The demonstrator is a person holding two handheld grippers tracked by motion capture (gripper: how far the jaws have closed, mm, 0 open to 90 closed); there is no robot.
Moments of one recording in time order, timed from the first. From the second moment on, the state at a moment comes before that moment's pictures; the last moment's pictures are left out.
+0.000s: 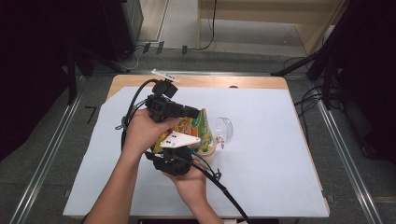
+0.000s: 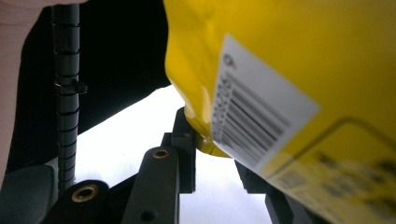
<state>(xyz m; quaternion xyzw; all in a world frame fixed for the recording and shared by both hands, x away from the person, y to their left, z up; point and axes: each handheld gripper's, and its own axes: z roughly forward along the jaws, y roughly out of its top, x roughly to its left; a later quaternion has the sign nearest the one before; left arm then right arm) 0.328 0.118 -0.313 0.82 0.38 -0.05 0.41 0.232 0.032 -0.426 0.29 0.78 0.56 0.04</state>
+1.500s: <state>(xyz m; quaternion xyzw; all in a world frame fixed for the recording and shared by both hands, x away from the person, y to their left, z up) 0.326 0.118 -0.311 0.82 0.38 -0.05 0.41 0.230 0.033 -0.423 0.29 0.78 0.56 0.04</state>
